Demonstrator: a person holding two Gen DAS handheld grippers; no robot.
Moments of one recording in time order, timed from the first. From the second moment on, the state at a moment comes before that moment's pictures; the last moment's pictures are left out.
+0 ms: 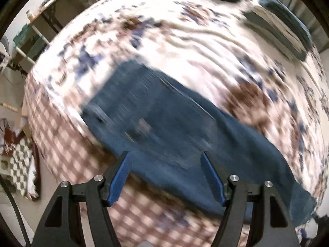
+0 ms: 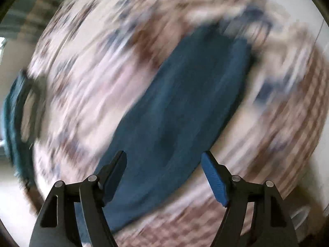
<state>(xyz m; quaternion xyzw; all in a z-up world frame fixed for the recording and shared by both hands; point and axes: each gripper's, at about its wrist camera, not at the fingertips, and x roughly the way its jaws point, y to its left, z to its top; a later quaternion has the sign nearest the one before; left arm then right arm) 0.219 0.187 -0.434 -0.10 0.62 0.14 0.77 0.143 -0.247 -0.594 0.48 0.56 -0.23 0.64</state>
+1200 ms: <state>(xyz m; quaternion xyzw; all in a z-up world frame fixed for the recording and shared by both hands) 0.248 0.273 -0.455 0.00 0.67 0.04 0.74 0.186 0.028 -0.653 0.48 0.67 -0.11 0.56</state>
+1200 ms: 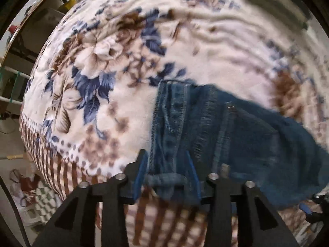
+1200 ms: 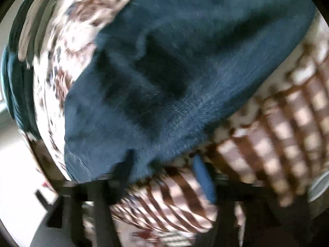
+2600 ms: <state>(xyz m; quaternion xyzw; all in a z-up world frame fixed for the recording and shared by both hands) 0.291 0.300 -0.532 -0.06 0.71 0.05 0.70 0.451 0.135 -0.711 0.46 0.76 0.23 0.39</state>
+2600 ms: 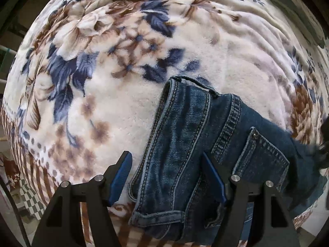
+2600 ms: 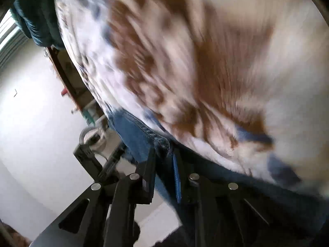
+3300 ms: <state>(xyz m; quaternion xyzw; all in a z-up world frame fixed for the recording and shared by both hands) 0.256 0.225 -0.472 -0.02 0.65 0.12 0.75 0.424 0.135 -0.652 -0.09 0.80 0.26 0.53</state>
